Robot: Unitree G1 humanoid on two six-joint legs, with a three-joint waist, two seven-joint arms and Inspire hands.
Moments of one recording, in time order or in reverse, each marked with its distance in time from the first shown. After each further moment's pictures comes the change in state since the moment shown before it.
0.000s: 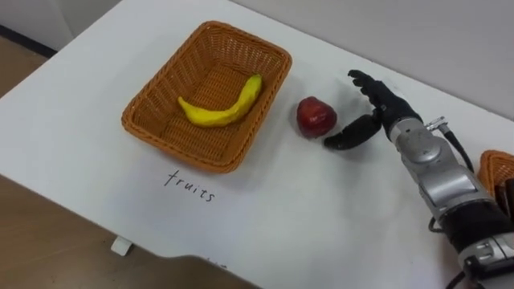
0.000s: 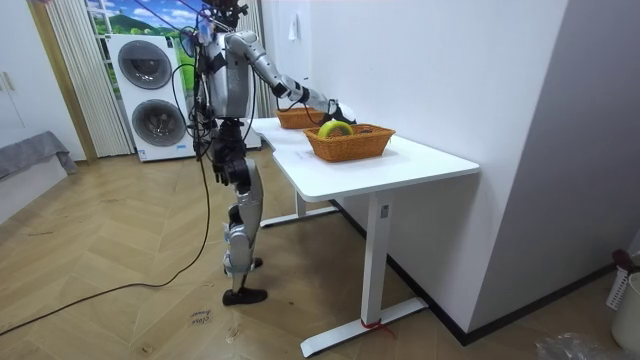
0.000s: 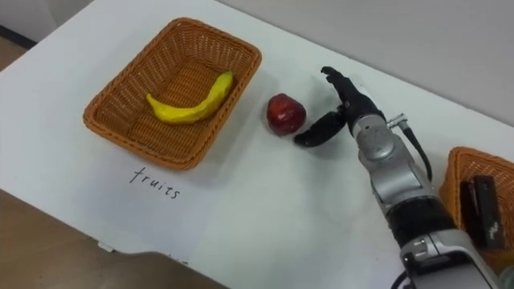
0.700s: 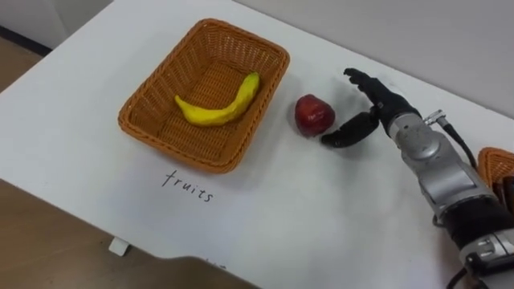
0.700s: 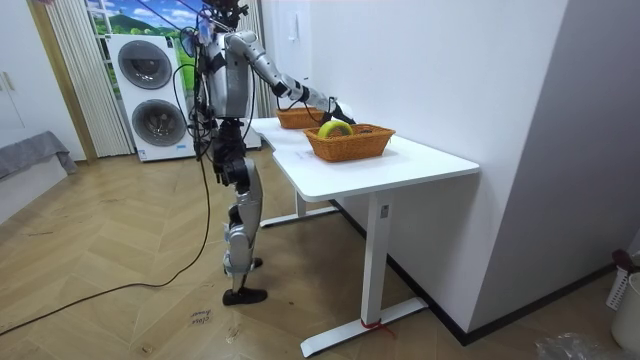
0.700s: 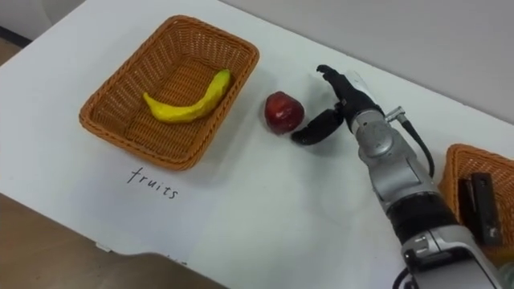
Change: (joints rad) left arm -0.002 0.010 -0.006 0.034 -0.002 -0.035 -0.006; right arm -0.011 -0.003 0.044 -0.041 -0.123 -0.010 0.052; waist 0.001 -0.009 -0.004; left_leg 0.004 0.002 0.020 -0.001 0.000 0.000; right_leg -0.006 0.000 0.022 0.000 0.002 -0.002
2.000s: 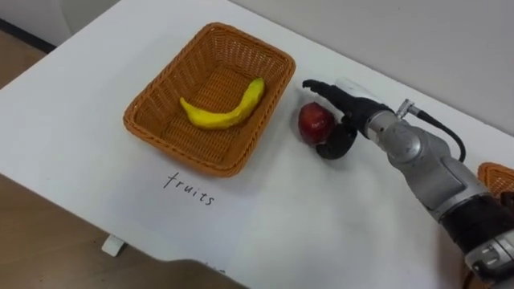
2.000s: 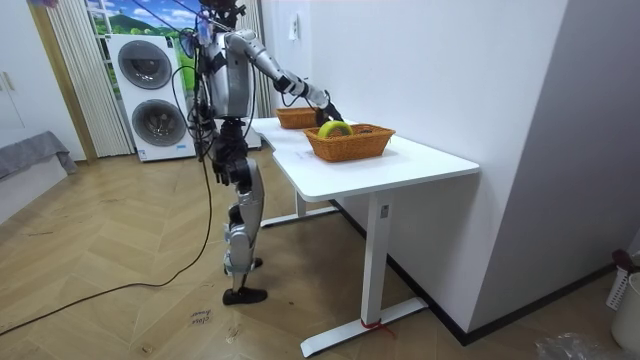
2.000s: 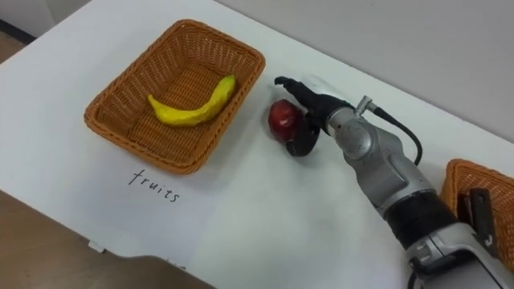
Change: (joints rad) left arm -0.001 0.065 -0.018 -0.005 -0.038 -0.022 -0.003; right arm -0.001 -0.062 0.174 -0.135 -0.085 -0.001 0.164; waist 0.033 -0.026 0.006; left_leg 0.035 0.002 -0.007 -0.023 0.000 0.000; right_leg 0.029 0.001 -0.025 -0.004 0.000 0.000
